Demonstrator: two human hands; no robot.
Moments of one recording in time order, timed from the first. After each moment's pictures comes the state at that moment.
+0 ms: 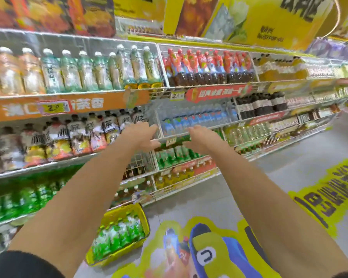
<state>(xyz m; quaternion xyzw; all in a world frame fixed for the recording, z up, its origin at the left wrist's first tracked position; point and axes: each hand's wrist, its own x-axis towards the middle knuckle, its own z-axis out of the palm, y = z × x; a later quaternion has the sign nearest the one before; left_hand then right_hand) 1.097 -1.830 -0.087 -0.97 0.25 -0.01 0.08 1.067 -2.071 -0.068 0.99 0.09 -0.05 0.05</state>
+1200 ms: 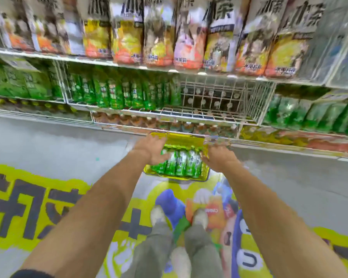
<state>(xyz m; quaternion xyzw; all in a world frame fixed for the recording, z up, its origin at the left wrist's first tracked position) 1.148 -1.640 -0.491 -0.93 -0.08 0.35 -0.06 1.253 -1.875 -0.531 0.90 0.26 -0.36 0.04</state>
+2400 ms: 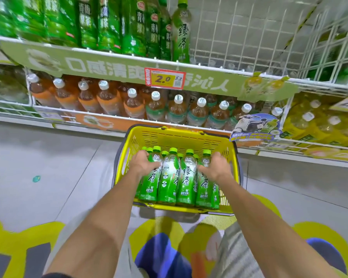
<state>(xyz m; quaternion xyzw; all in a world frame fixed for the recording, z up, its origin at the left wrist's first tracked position) 1.155 -1.595 -1.020 -0.82 -0.40 0.16 -0.37 1.266 -1.839 -1.006 0.96 0.09 -0.24 -0.13</state>
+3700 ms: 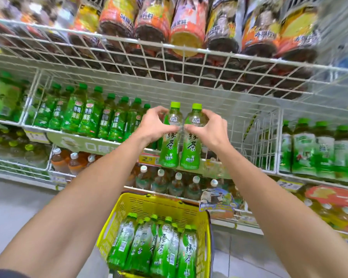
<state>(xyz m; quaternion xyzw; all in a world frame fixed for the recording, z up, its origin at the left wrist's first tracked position) 1.294 -1.608 -0.665 -0.85 -0.15 -0.24 -0.45 1.375 -1.800 -0.648 0.86 0.29 0.09 -0.41</state>
